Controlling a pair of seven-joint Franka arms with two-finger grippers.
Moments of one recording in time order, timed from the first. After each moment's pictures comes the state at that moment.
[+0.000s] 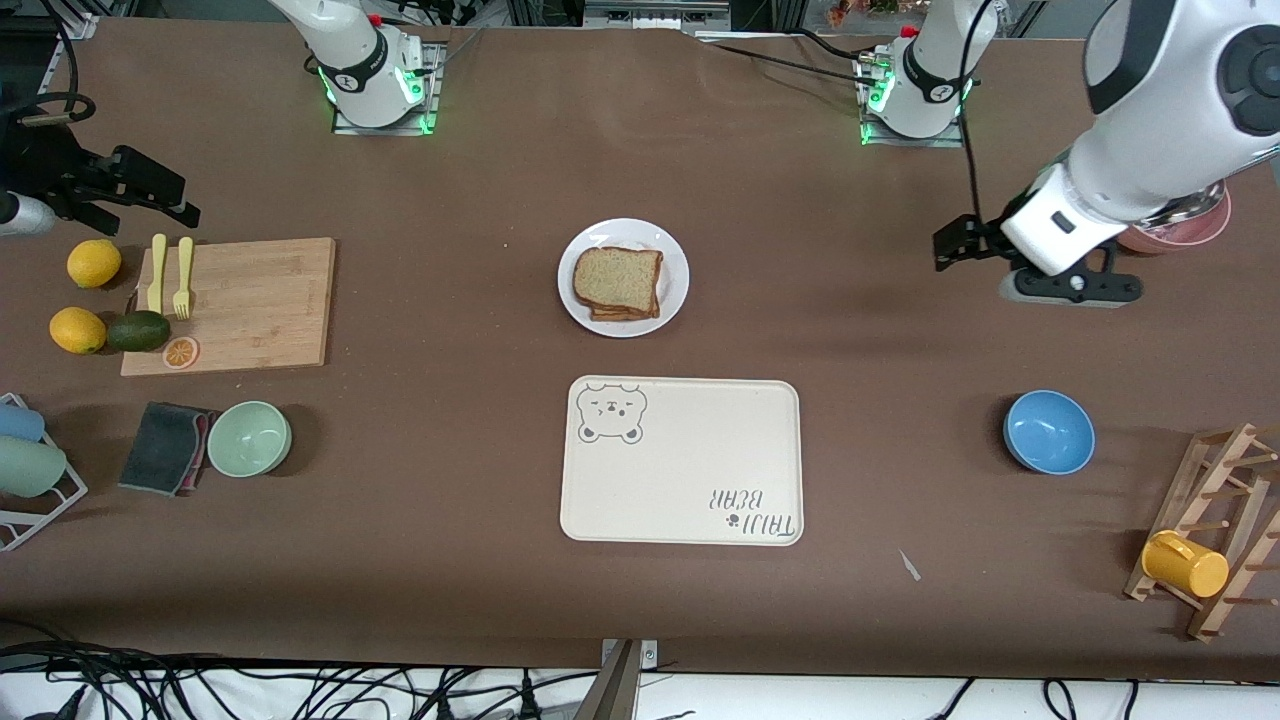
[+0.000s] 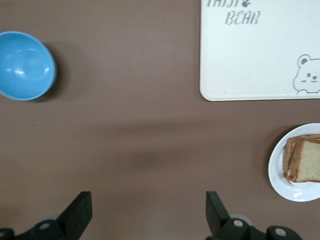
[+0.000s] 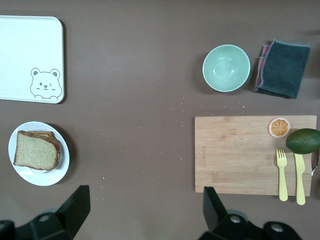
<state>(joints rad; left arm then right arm) -0.24 0.00 0.03 -1.86 -0.12 1.79 -0.15 -0.04 -0.04 0.03 -1.62 0.13 1.57 -0.04</state>
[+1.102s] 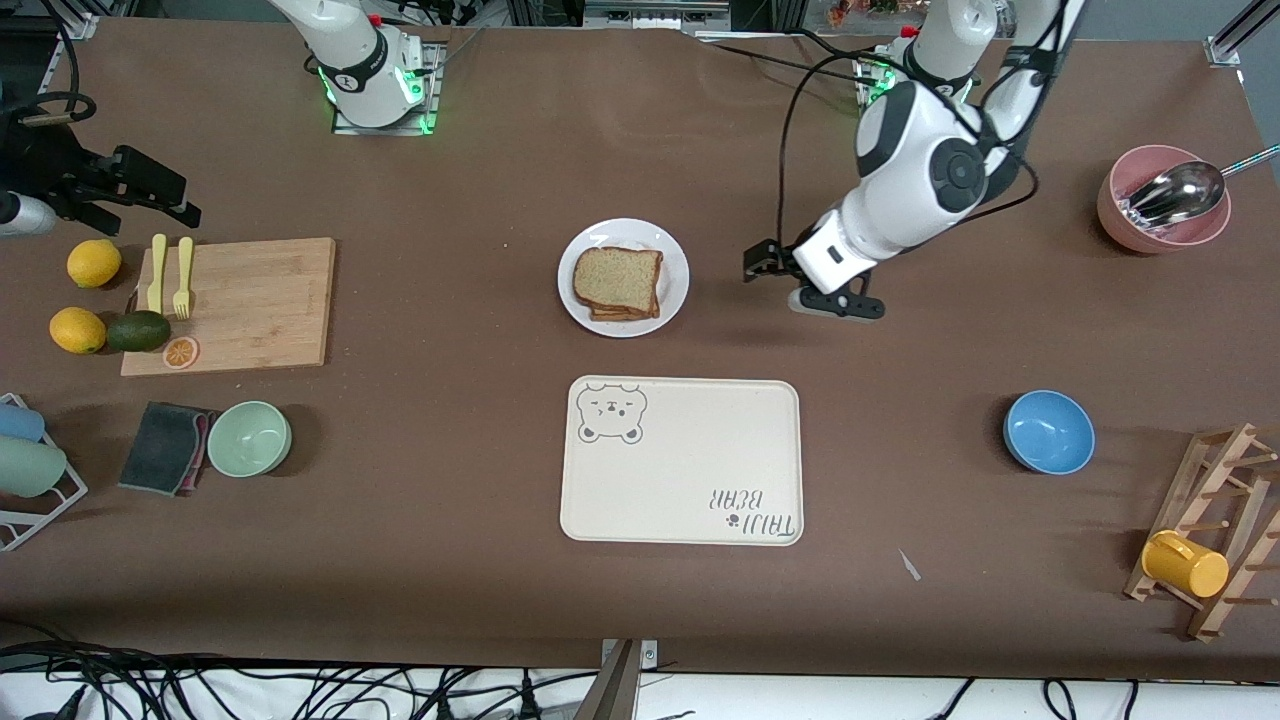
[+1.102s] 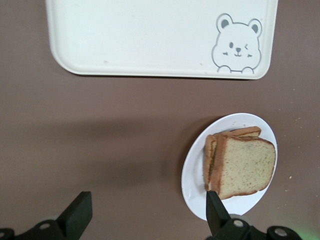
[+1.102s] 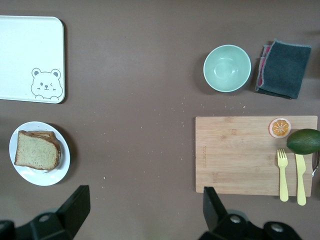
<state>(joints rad) -0.44 0.16 -0.08 -2.16 -0.53 2.35 -0.15 -0.04 -0.04 0.03 -1.62 0.13 1.57 -0.04</state>
